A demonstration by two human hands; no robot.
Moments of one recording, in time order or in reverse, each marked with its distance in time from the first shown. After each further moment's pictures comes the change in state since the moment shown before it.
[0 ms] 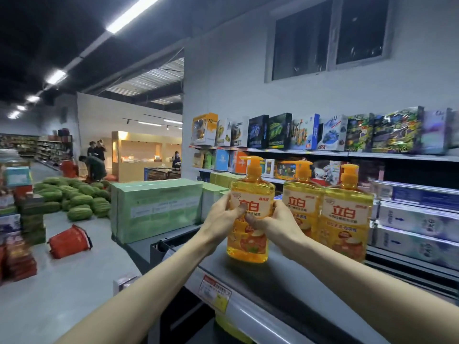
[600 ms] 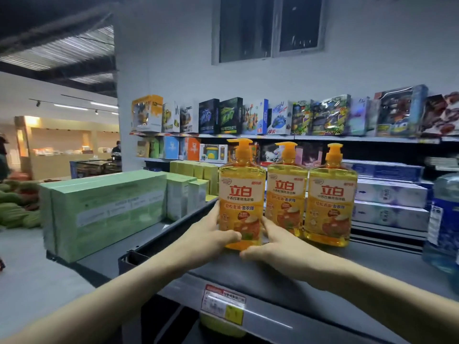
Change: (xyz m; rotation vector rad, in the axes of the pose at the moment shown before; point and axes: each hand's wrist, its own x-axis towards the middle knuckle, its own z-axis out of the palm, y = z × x) left_hand 0.000 -0.033 -0.043 0.180 -0.446 -0.038; right_hand -0.060 -0.003 0.018 -0.332 -0.206 0.099
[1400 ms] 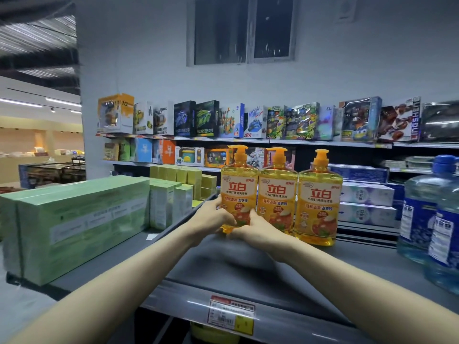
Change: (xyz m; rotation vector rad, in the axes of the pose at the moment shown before) left_hand 0.094 -0.022 -0.014 -0.134 -0.071 -0.080; right_hand 0.081 0.012 0.014 0.018 0.238 0.214
